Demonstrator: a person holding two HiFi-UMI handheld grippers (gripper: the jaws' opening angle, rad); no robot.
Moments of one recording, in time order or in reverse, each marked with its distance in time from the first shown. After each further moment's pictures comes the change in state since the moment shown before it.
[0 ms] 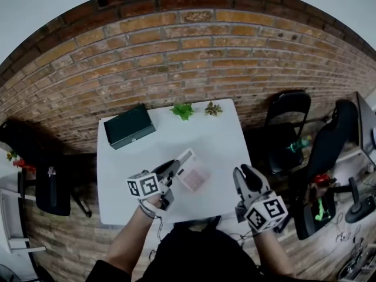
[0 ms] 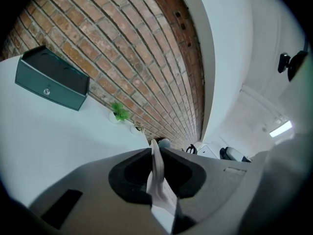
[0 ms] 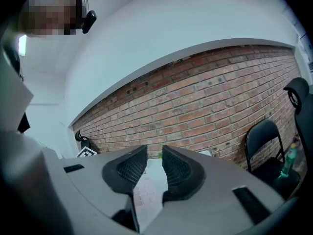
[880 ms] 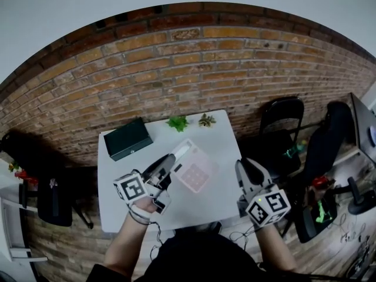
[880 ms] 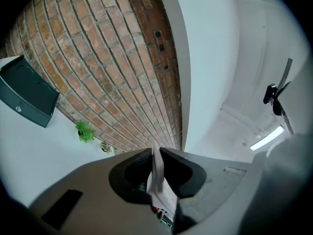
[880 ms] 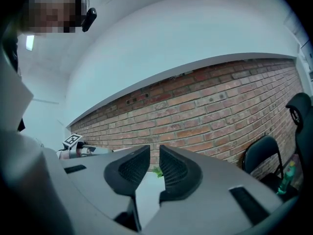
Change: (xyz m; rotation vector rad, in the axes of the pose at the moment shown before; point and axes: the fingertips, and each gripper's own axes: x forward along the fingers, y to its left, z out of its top) left arm -0.020 -0.134 0.093 -0.006 -0.163 -0.255; right arm -0.008 -0.012 0.069 -0.078 -0.087 -0.018
